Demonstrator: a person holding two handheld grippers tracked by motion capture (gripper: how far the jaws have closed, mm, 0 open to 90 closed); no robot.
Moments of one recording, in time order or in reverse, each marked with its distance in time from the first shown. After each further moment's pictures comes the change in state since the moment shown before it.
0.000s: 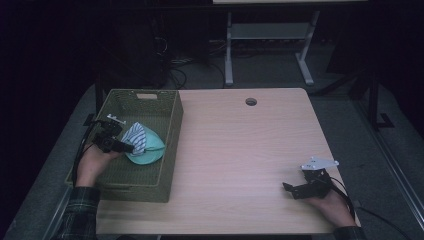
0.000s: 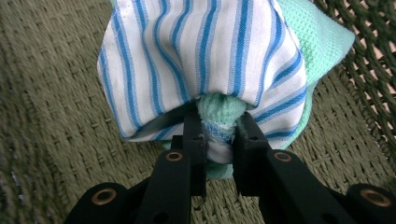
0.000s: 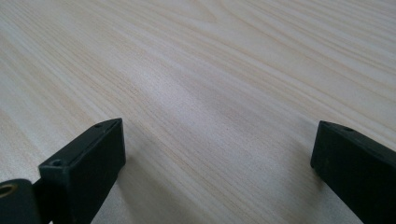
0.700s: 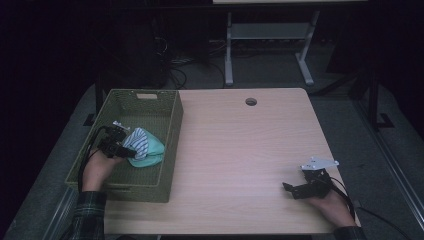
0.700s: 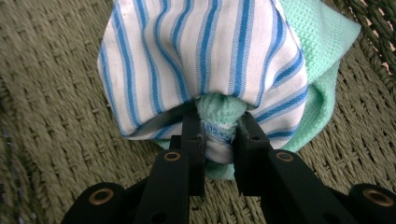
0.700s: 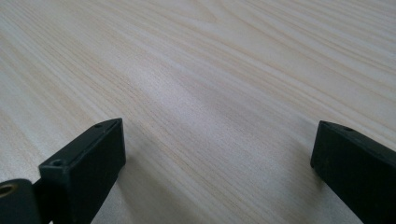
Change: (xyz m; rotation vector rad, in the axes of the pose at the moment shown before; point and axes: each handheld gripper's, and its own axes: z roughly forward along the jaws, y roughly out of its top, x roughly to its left) left arm -0.002 -0.010 0.021 0.029 0.022 0.006; right arm 0.000 0.000 0.000 0.000 0.001 0.000
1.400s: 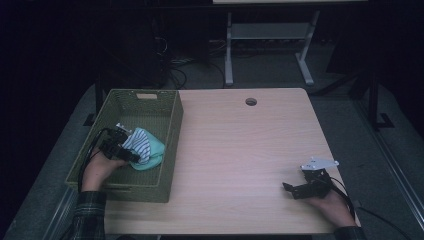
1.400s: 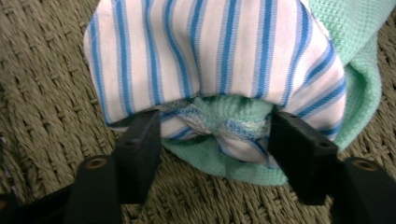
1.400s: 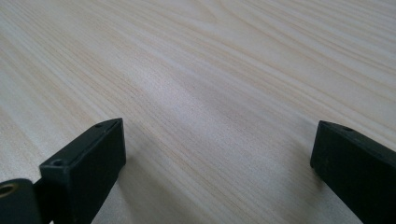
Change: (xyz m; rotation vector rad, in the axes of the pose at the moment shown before) left arm 0.003 -0.002 0.011 0.045 0.028 0.018; right arm 0.000 0.000 0.000 0.000 0.000 -0.002
